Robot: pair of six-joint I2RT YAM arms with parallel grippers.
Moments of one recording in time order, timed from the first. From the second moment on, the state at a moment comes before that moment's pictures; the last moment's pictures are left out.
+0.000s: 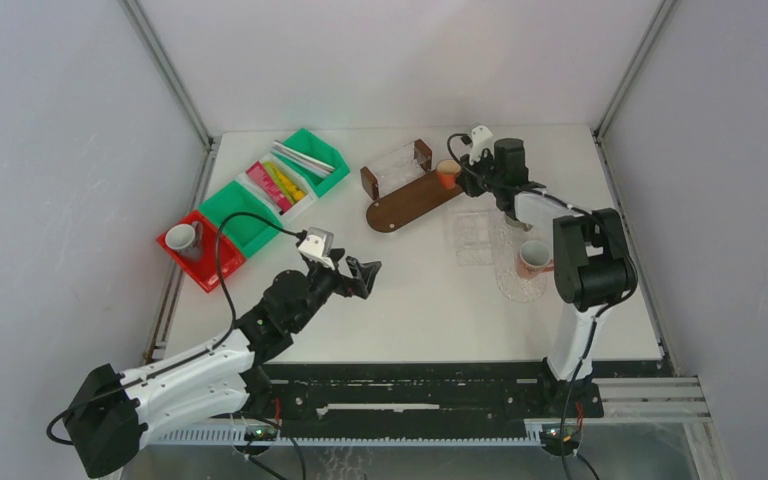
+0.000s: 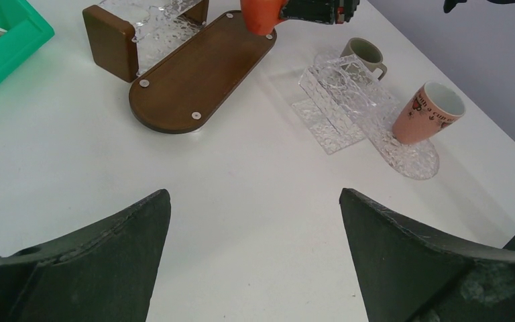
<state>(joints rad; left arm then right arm) -0.83 0.85 0.36 0.40 -0.27 -0.31 0.18 1.90 1.24 0.16 -0.40 -0.18</state>
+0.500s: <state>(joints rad) -0.83 0.85 0.36 0.40 -0.28 -0.31 0.20 2.02 1.34 0.16 -0.23 -0.18</state>
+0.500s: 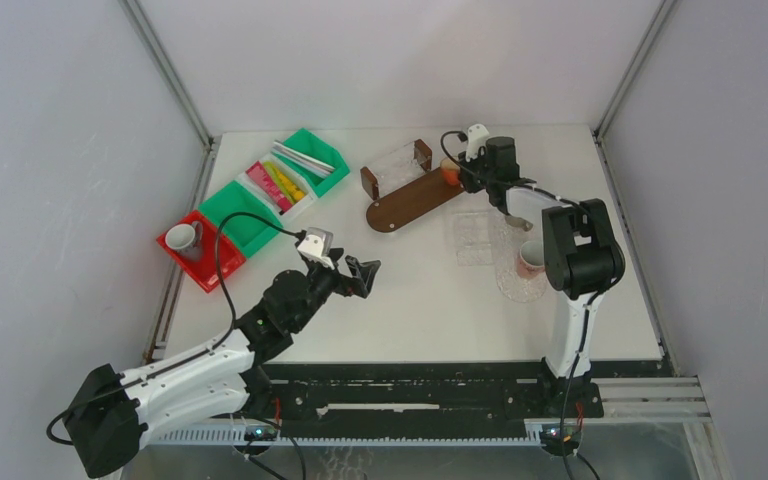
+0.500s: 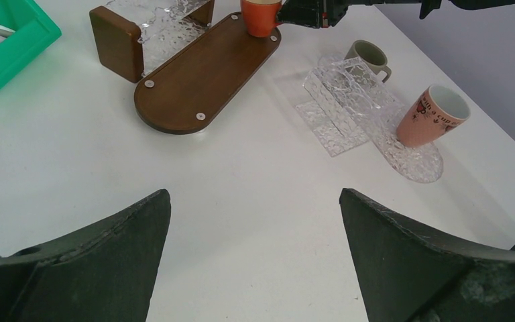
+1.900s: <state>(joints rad) -0.83 0.80 0.36 0.40 -0.29 -0.31 0.00 1.69 1.35 -0.12 -0.64 -0.20</state>
